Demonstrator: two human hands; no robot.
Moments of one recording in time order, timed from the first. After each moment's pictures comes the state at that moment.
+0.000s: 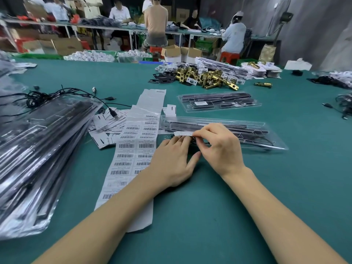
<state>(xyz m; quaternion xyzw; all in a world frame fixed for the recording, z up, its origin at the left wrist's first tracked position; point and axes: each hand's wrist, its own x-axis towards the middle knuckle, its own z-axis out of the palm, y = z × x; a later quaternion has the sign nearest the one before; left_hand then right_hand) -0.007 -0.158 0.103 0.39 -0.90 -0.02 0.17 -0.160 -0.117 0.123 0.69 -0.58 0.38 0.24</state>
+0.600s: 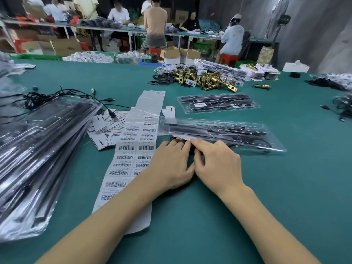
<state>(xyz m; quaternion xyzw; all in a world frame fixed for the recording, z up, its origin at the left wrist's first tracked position) -0.006 -0.156 0.107 0.38 -0.91 0.04 0.14 -0.134 -0.090 0.115 0.64 -0.70 0.27 0.17</state>
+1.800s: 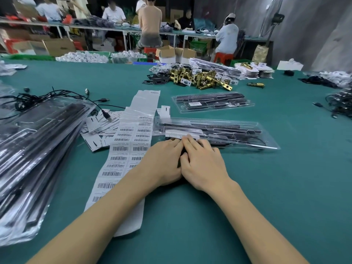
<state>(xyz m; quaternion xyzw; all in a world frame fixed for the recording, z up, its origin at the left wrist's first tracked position) 0.000 -0.162 0.120 0.33 -0.93 -0.03 0.13 -0.124 -0.101 0.115 0.65 -0.75 0.12 -0.02</state>
